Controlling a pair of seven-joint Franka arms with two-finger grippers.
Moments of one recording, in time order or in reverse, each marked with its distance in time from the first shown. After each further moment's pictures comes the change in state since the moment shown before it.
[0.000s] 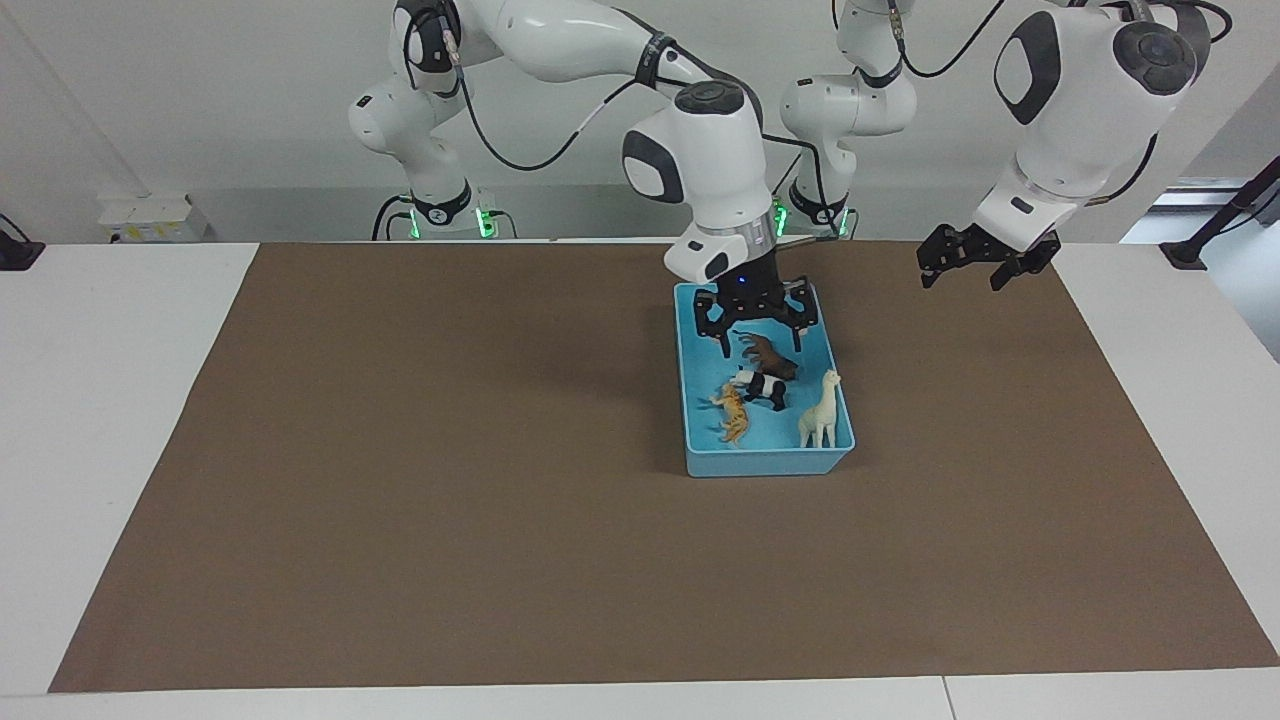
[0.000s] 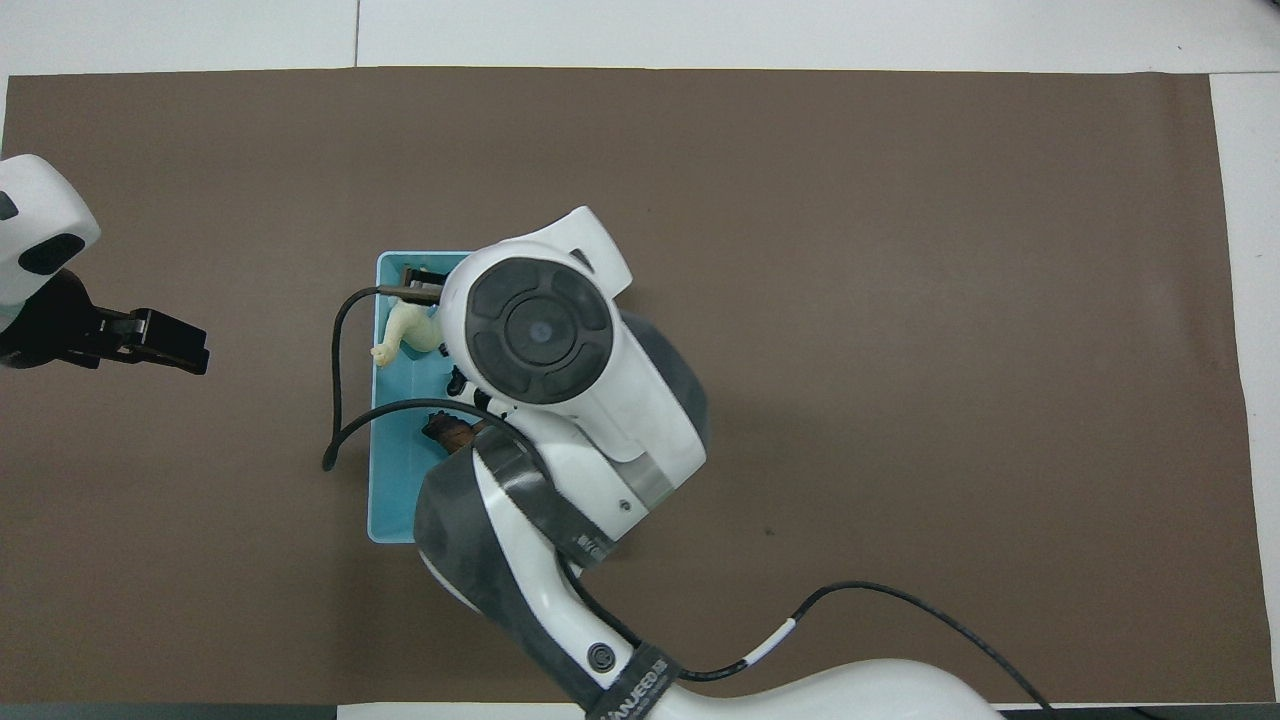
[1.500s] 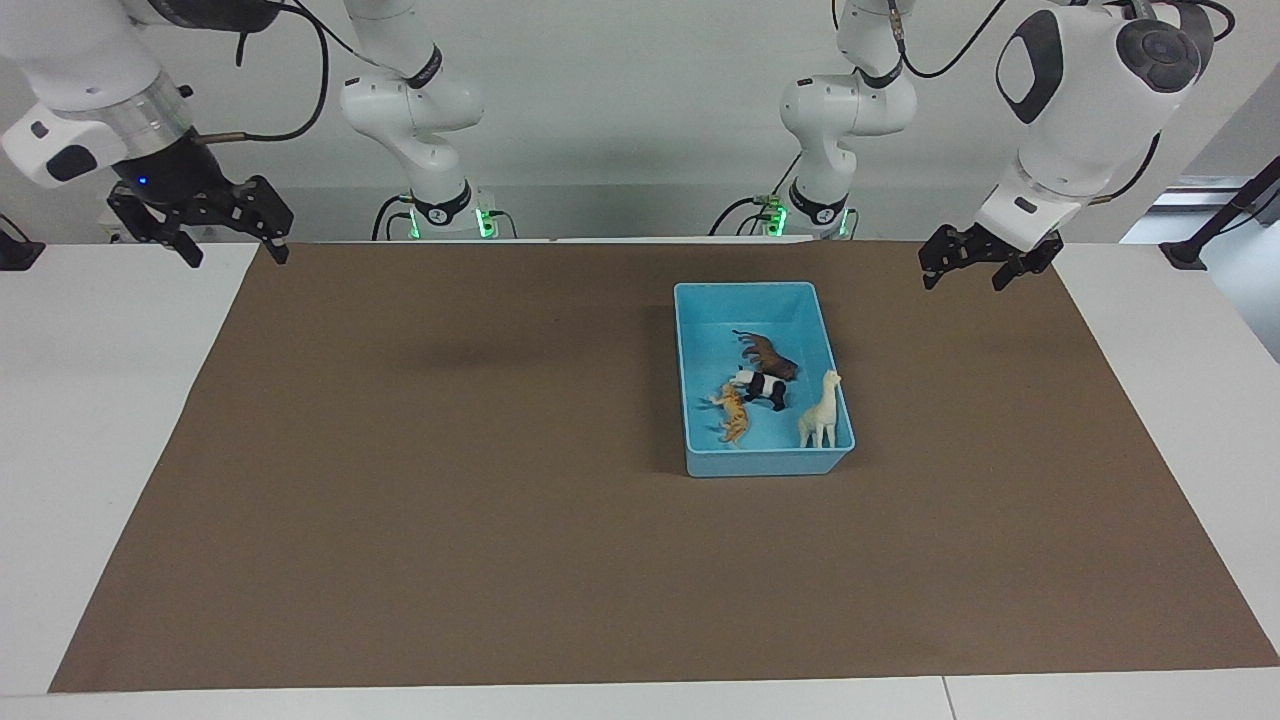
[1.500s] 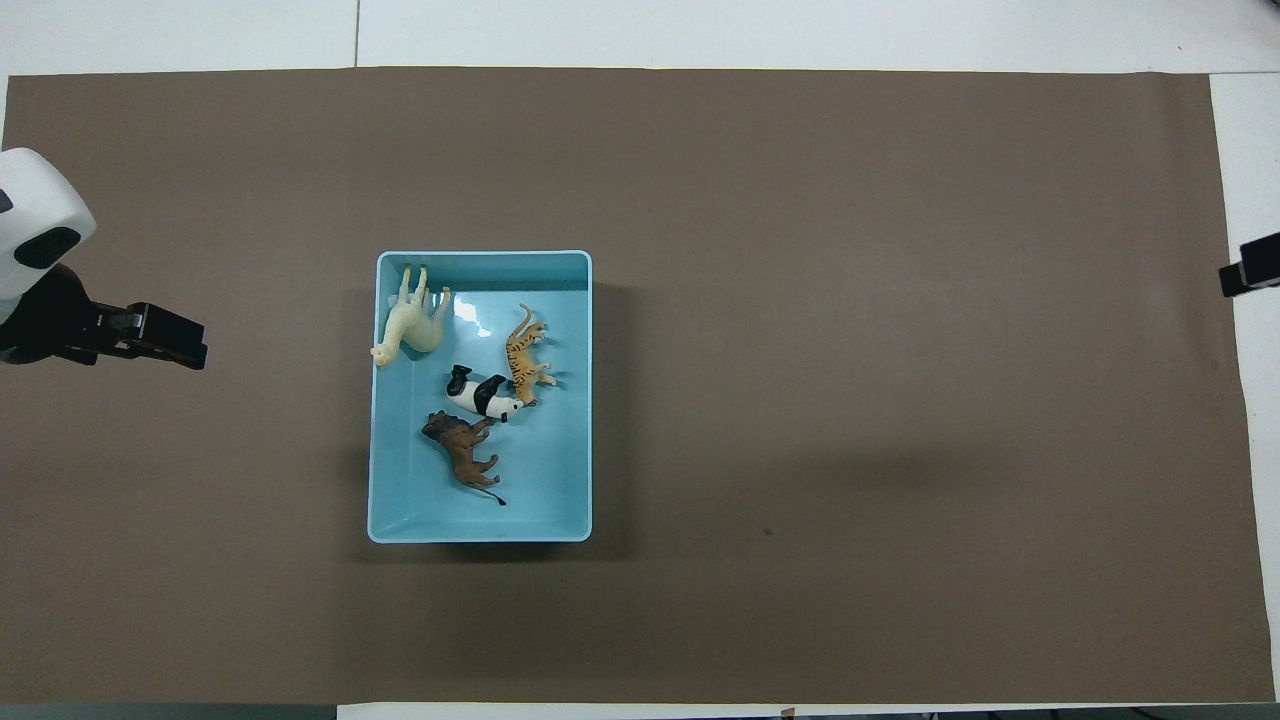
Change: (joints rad) left arm 0.001 0.003 0.000 0.011 0.000 0.000 -0.015; right arm -0.766 -0.445 -0.014 -0.112 -0.145 -0.726 -1.031
